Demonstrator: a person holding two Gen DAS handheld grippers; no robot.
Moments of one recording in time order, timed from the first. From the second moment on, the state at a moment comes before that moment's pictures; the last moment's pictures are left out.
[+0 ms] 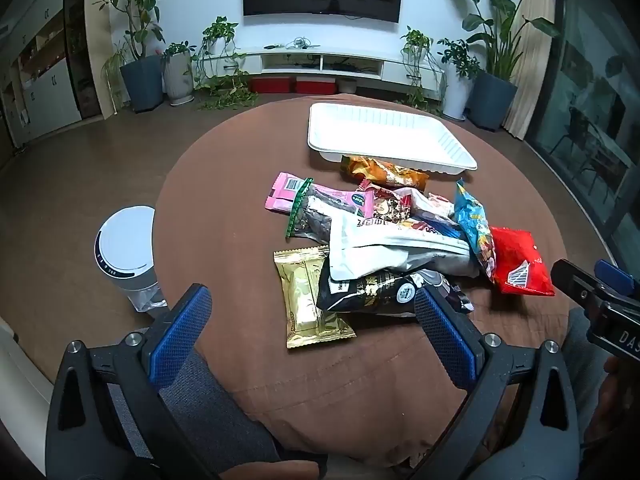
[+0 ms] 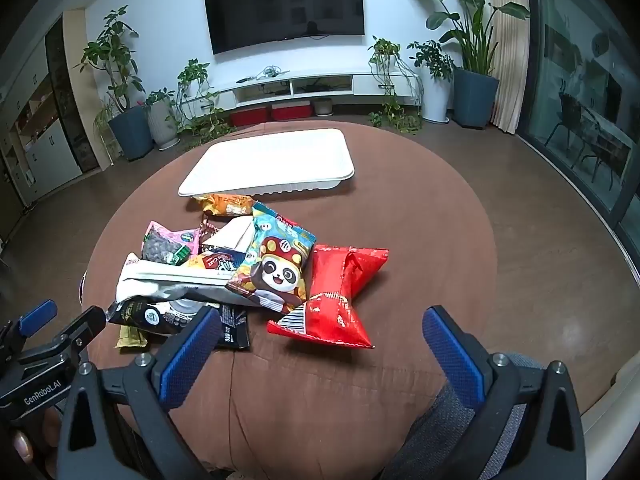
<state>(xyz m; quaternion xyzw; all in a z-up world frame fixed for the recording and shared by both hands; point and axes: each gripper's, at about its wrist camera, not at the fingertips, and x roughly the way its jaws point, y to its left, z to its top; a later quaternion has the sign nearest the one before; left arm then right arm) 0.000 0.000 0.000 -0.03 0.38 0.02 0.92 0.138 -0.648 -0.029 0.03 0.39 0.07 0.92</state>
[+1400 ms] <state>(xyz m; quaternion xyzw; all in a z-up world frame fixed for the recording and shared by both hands) -0.001 -0.001 -0.009 -0.03 0.39 0.02 0.92 0.138 -0.646 -0.032 0.02 0.39 0.07 0.92</state>
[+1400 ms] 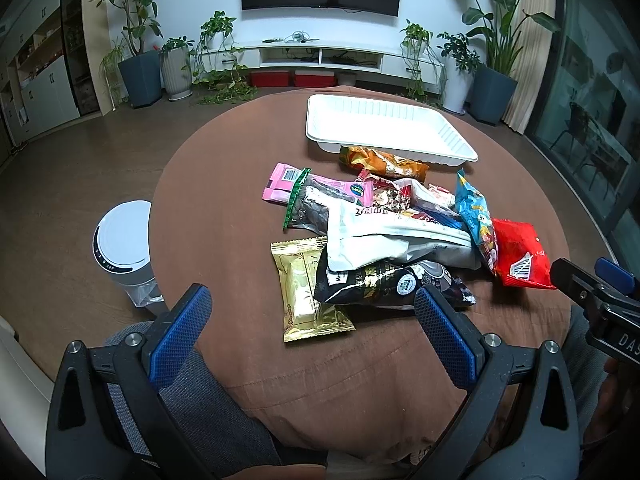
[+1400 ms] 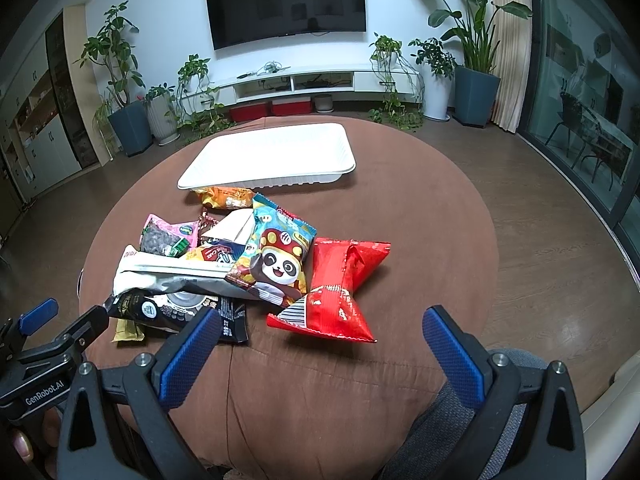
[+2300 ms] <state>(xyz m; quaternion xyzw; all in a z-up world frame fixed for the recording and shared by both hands) -0.004 -0.009 -0.019 -0.03 0.39 0.02 0.92 0.135 -0.642 -0.039 0.02 0.39 0.07 0.92</state>
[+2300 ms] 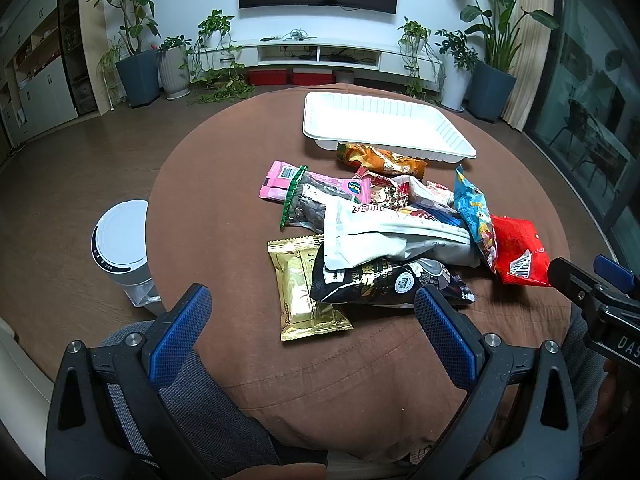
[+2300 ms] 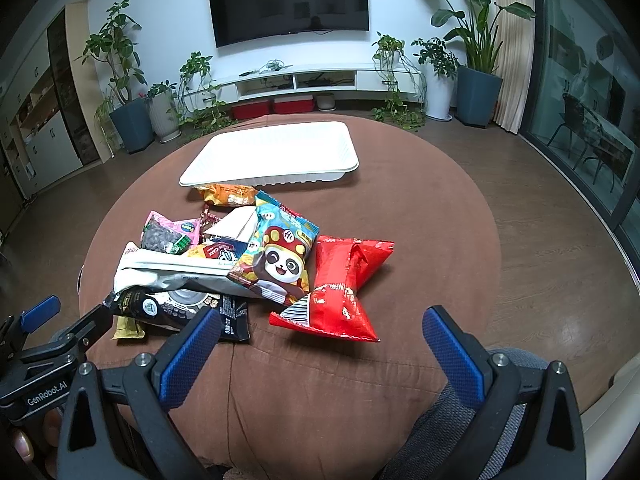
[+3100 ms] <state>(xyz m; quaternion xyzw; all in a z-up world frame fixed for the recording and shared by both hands) -0.005 -0.012 -0.021 -0.03 0.39 0.02 0.92 0.134 -0.641 -0.036 0.02 0.40 0.07 0.92</state>
